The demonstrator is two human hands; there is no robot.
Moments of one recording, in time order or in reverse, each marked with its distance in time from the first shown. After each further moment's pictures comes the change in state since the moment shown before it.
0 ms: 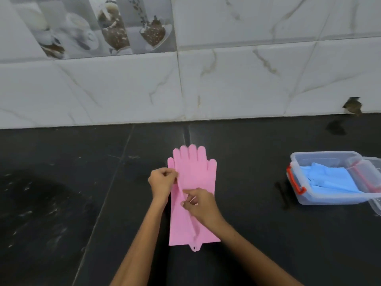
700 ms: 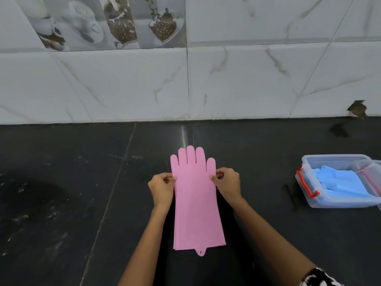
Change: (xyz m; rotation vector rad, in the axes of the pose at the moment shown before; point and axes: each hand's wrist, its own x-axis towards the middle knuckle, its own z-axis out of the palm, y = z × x) left_hand 0.016 -0.024 -0.016 0.124 0.028 0.100; right_hand 0.074 0.025 -0.033 -0.169 0.383 0.125
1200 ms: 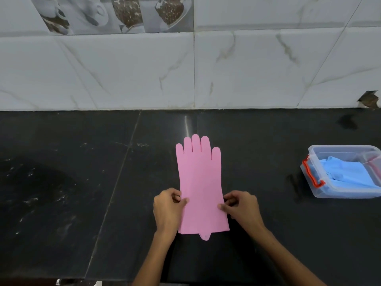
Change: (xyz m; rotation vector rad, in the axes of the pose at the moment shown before) left_hand -0.076 -0.024 -0.026 0.230 -0.110 0.007; right_hand -0.095 0.026 -0.033 -0.025 -0.243 0.050
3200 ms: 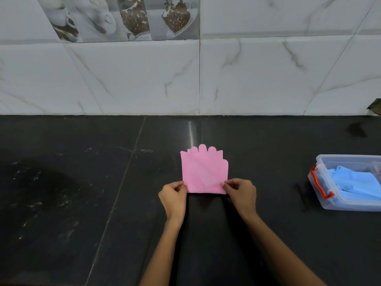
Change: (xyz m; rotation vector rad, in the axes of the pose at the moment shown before) left_hand 0.042 0.015 0.021 -0.301 0.172 -0.099; right_hand 0.065 -0.009 0.014 0.134 0.252 -0.049
